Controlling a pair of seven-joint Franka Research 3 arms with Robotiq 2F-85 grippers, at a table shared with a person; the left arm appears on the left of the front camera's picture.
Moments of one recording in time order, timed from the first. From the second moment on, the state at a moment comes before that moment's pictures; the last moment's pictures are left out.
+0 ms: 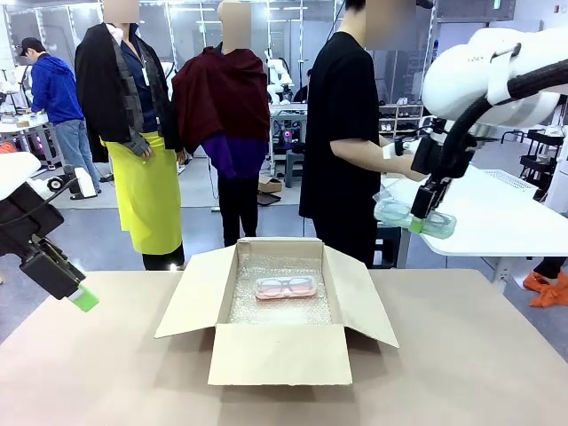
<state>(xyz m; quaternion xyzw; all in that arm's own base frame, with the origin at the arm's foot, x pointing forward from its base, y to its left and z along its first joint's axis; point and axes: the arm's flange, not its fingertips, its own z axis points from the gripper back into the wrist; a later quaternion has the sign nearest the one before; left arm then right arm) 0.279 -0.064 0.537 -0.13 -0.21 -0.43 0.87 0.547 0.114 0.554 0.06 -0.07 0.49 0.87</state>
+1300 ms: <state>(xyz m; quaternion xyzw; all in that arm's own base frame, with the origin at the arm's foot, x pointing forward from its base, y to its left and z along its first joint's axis) 0.279 -0.063 0.537 -0.13 -0.21 -0.43 0.87 0.570 0.389 0.403 0.08 0.00 0.66 0.75</state>
